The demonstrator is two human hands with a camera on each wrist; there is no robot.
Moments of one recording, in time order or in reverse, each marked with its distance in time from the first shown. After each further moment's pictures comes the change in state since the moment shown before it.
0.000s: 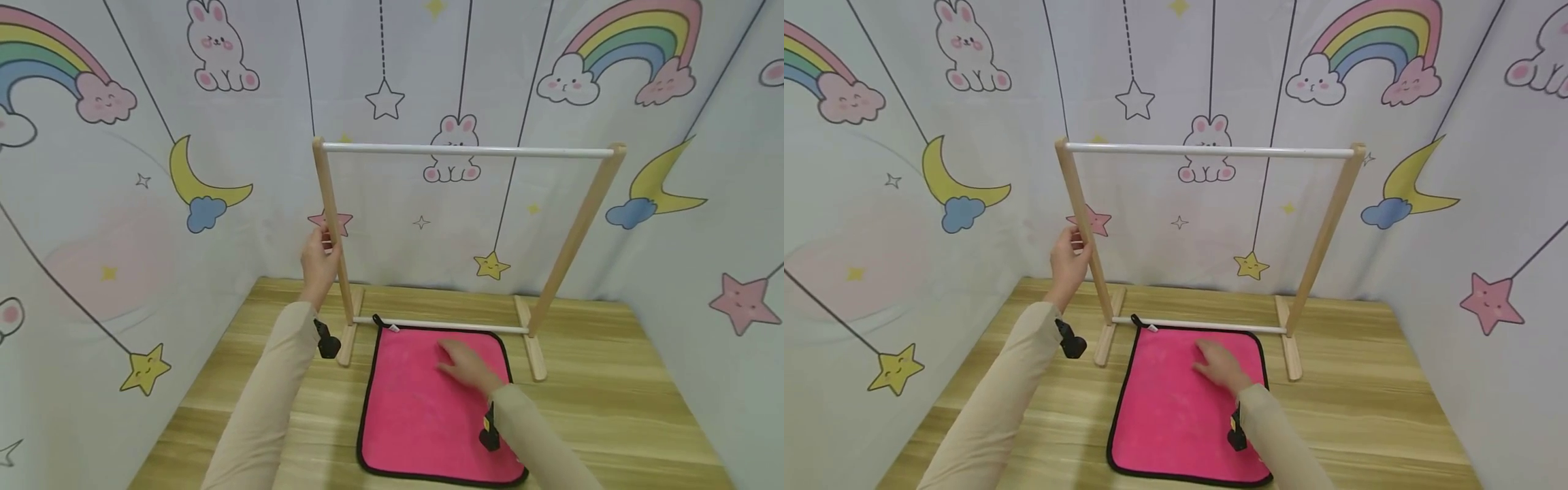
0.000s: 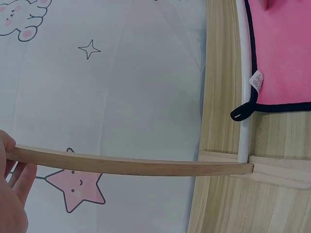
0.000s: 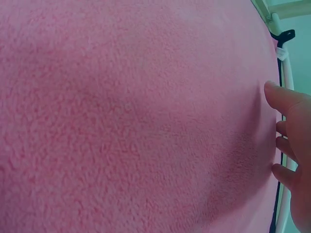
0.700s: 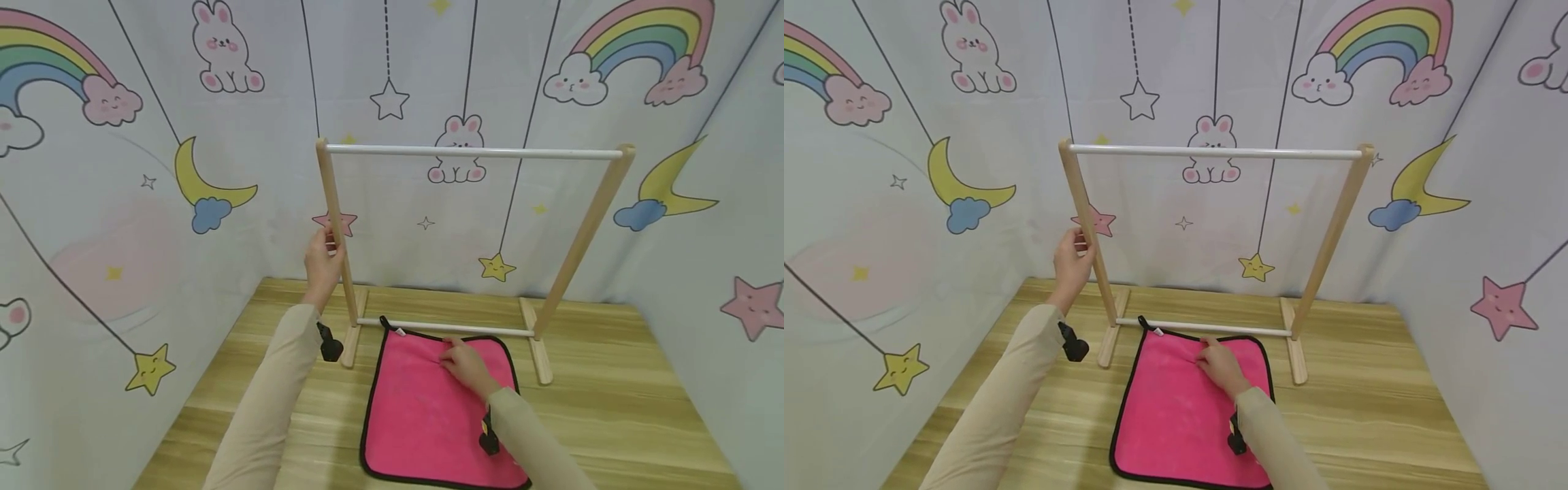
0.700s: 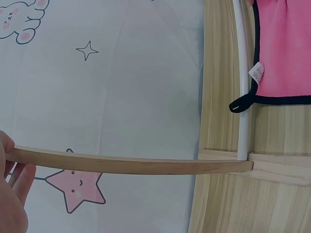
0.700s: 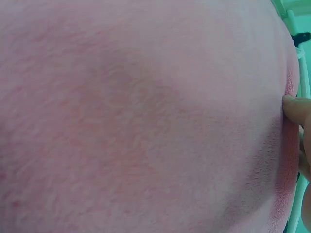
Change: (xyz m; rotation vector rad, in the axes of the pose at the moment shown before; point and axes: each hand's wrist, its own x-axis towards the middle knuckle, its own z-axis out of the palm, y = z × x) left_hand 0.000 -0.001 -0.001 0.008 0.008 0.014; right_hand 0.010 0.003 0.012 -0.075 0.183 -0.078
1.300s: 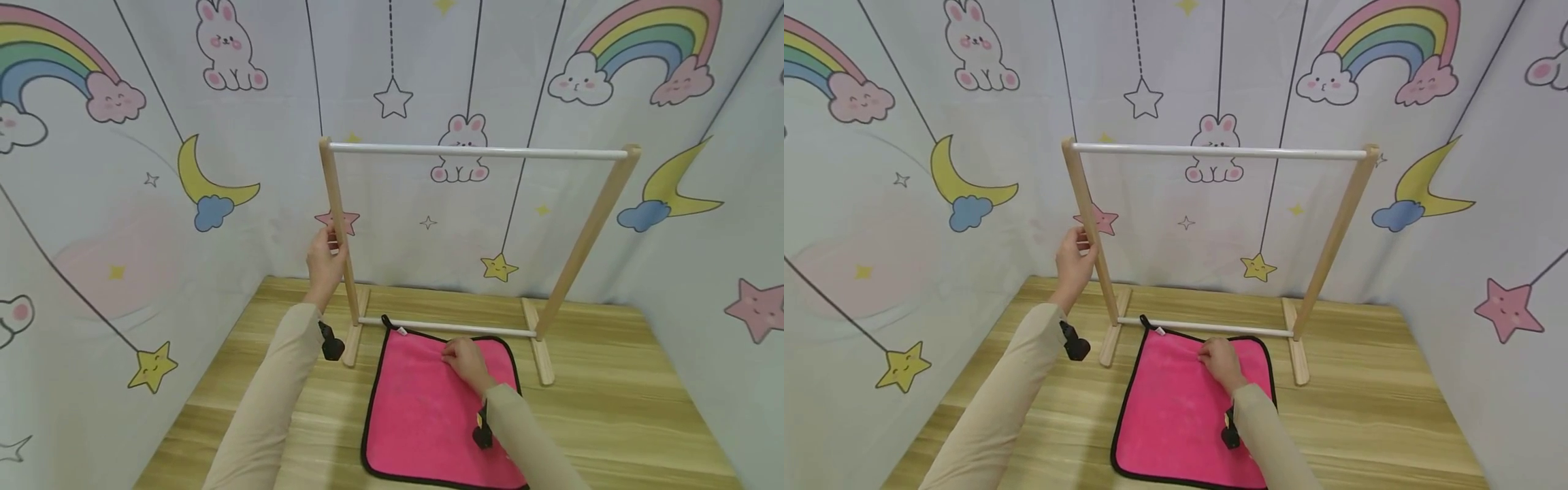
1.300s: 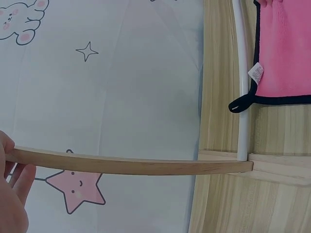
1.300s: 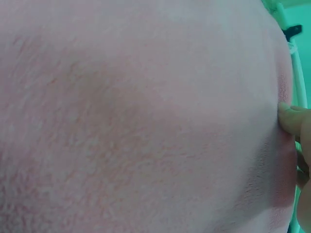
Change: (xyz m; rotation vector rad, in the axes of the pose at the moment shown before) left_hand -0.001 0.001 0.000 0.025 0.010 0.017; right_hand 0.010 0.002 0.007 0.052 0.083 0.120
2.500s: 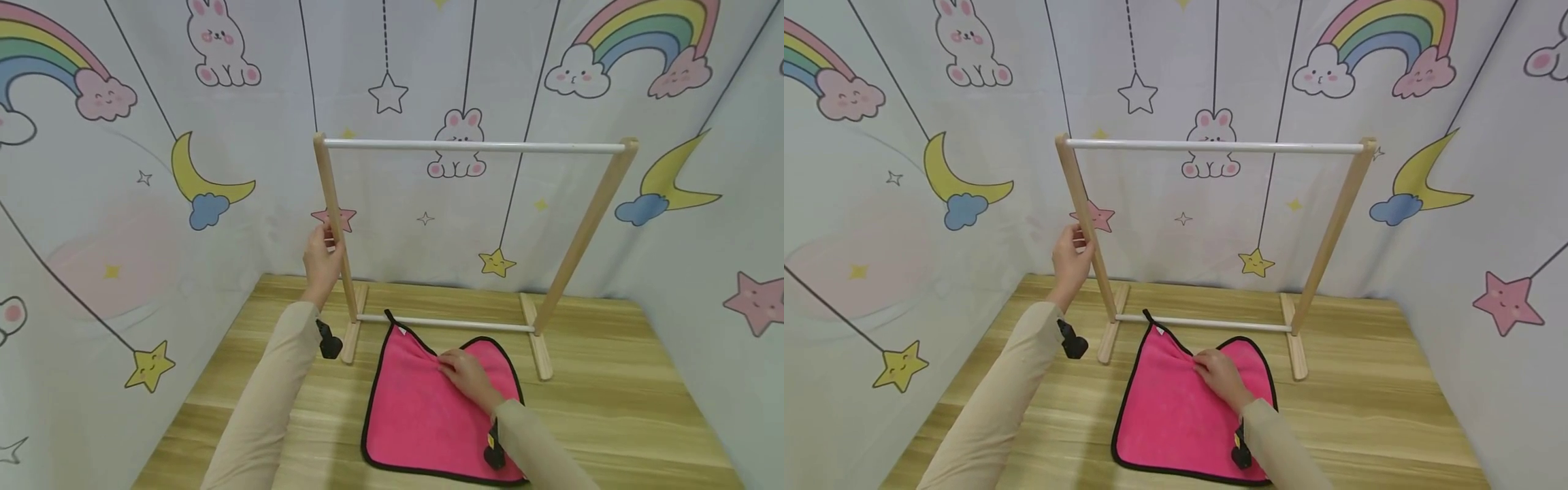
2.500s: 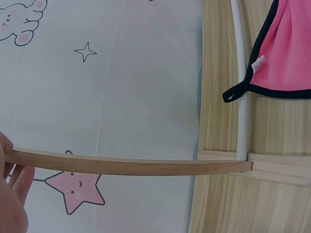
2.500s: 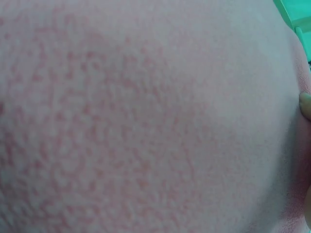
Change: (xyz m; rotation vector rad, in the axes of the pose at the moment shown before) left_hand -0.002 0.001 0.001 -0.001 -0.005 -0.013; right_hand -0.034 -0.006 0.002 0.047 0.048 -0.196
